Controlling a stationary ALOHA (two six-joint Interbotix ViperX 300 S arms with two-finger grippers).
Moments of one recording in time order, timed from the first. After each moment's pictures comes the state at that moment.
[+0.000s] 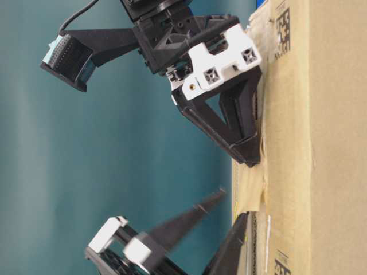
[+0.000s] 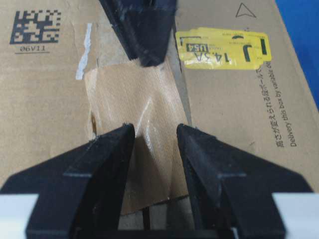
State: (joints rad) left arm 0.04 -0.19 0.80 -0.03 0.01 1.46; right arm -0.04 0.05 0.71 0.16 -0.30 0.01
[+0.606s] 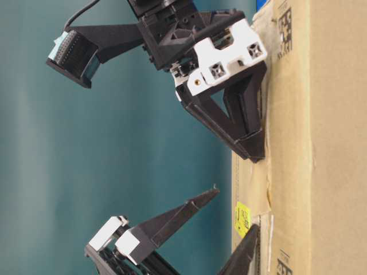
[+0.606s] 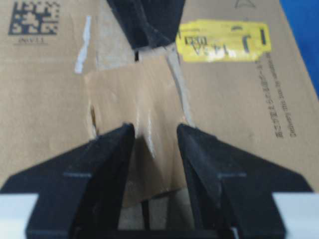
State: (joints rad) left arm 0.04 -0.21 0.77 -0.03 0.13 1.45; right arm -0.04 0.05 0.72 0.16 -0.30 0.01
